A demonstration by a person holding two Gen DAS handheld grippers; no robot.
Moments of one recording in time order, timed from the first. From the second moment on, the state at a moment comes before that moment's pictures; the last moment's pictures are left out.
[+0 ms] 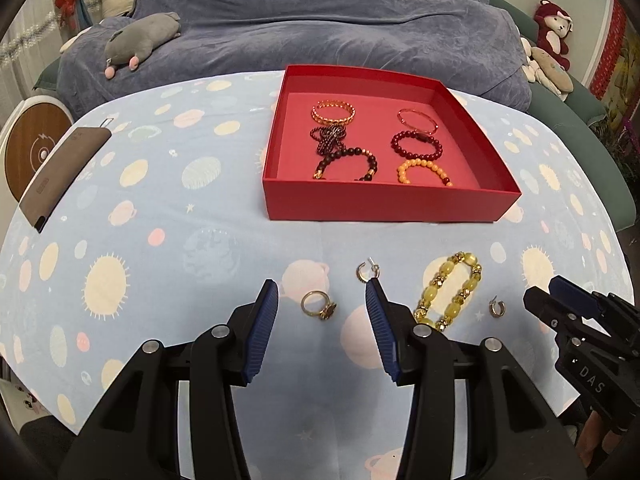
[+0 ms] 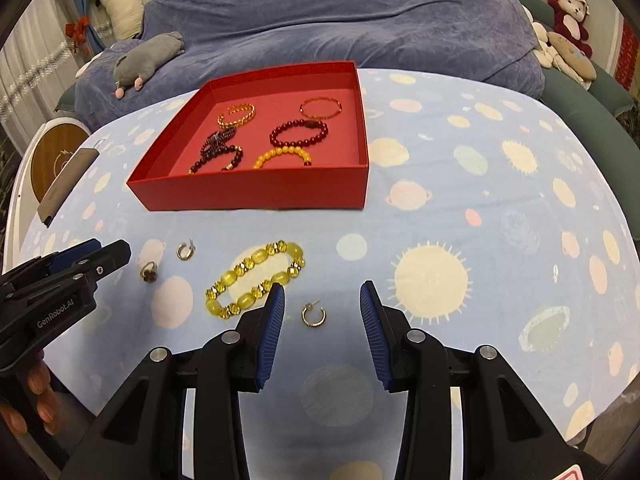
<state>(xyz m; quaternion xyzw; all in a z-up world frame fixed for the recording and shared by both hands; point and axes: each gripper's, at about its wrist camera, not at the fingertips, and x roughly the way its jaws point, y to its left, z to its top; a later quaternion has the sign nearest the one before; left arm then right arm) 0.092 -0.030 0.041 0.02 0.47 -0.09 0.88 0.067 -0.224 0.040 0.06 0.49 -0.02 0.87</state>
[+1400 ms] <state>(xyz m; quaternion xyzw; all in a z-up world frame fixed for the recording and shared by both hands) 0.088 -0.005 0.014 -0.01 0.49 -0.07 0.87 0.101 -0.201 0.004 0.08 0.50 -0.02 0.86</state>
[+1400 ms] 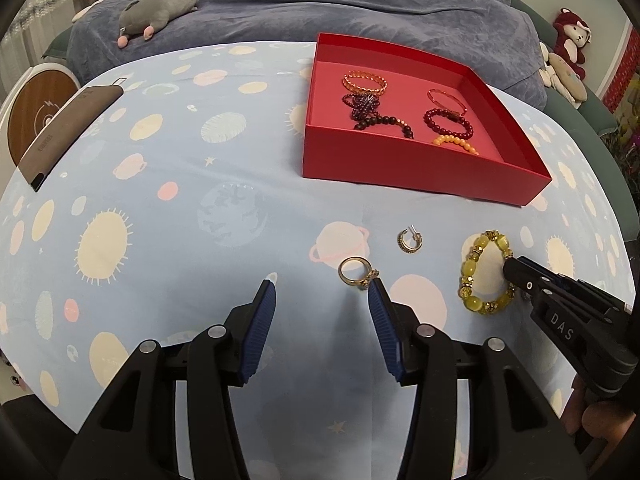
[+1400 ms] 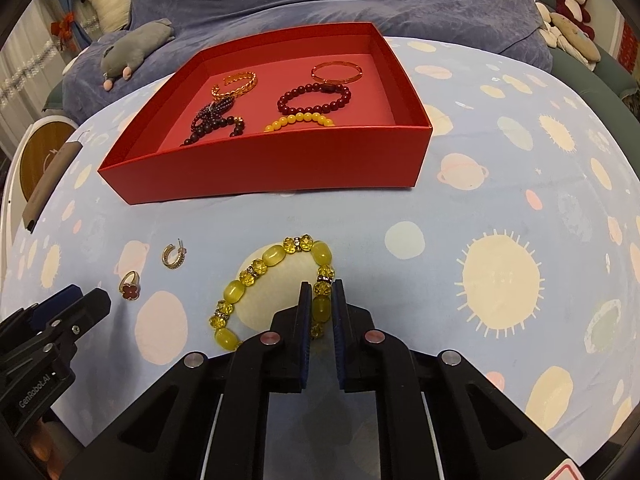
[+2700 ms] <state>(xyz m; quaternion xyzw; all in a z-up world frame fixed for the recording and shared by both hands) 0.105 -0.014 -0.003 -0.02 0.50 -0.09 0.86 0.037 -0.217 0.018 0.09 0.52 0.01 0.85</state>
